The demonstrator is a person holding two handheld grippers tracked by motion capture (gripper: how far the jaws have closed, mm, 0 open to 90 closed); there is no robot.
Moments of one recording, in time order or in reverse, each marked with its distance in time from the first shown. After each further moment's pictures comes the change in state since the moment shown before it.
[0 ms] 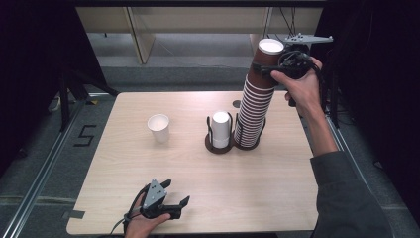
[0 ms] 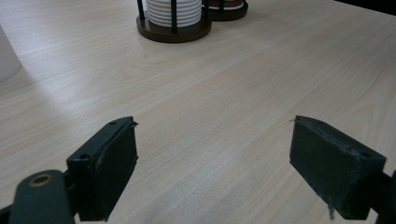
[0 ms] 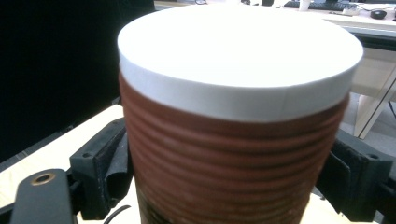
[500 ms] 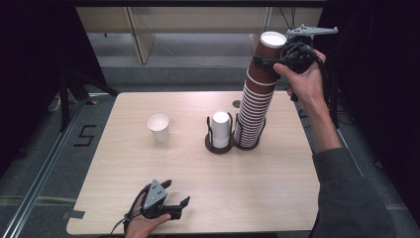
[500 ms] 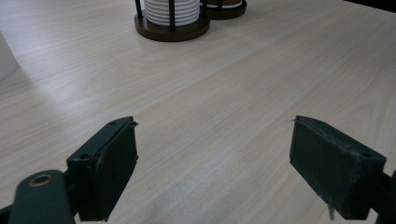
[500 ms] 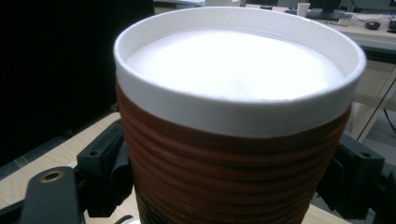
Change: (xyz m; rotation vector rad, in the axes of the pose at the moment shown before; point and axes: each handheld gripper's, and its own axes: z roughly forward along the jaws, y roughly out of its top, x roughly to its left) left arm -0.001 -0.001 0.001 0.005 -0.004 0.005; right arm 0.003 0.020 -0.010 -0.015 -0.002 -0.006
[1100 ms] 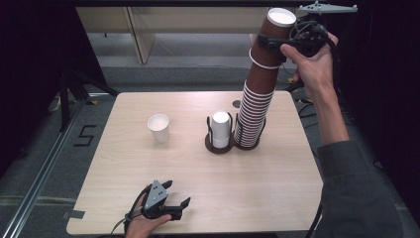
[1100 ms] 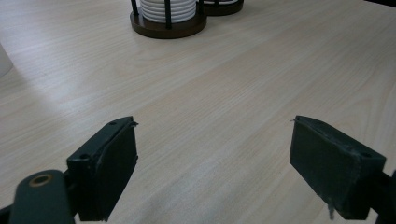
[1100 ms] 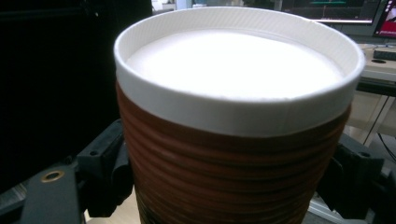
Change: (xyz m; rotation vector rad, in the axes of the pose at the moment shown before) left arm -0.002 -0.001 0.000 0.019 -0.002 0.017; right arm 0.007 0.040 -0.024 -0.099 -0.008 0.010
